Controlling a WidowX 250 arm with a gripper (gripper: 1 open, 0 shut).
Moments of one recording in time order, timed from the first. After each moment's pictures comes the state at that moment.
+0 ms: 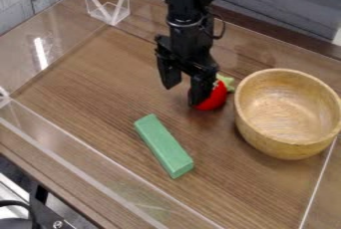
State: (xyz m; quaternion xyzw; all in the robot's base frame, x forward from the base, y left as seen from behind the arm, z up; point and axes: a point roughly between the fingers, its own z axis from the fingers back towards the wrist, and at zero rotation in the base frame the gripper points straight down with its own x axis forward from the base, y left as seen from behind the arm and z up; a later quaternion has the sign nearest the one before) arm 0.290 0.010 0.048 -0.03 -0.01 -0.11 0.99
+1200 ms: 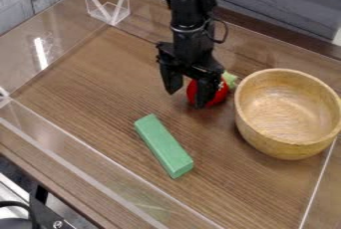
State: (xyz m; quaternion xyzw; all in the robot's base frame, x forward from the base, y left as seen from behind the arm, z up) arm 0.294 0.021 0.039 -0.04 0.00 -0.04 1.00
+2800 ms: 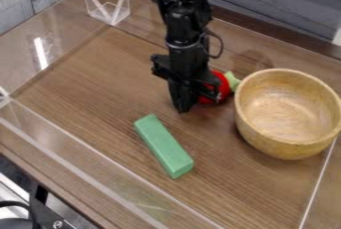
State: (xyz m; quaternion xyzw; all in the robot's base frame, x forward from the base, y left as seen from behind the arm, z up) arm 0.287 0.008 0.033 -0.03 -0.03 -0.03 1.00
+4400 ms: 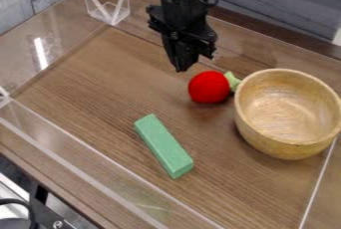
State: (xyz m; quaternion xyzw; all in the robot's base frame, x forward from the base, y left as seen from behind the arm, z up) arm 0.295 0.021 0.089 -0.02 -0.08 -0.09 0.99
